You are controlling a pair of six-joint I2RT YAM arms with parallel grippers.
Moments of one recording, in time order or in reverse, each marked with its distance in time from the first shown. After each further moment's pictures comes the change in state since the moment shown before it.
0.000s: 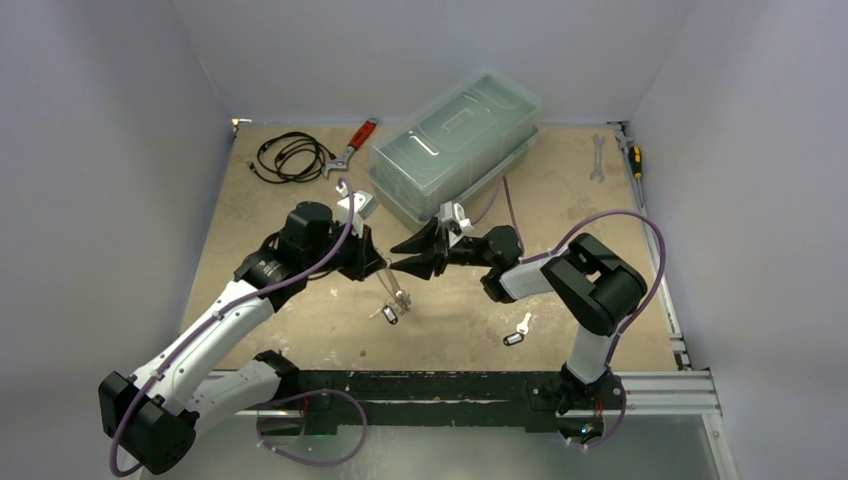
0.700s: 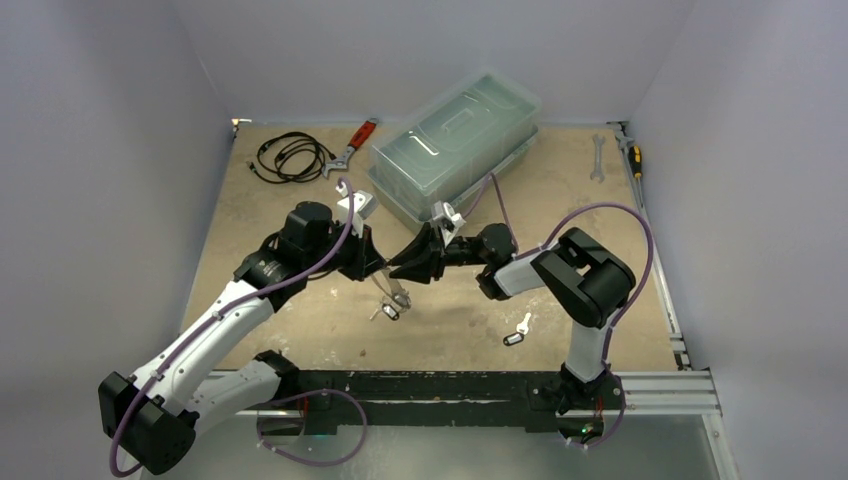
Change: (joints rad) left arm -0.001 -0.003 0.000 0.005 0.010 0.000; right arm -0.005 0.068 0.046 0.007 -0.127 0.137
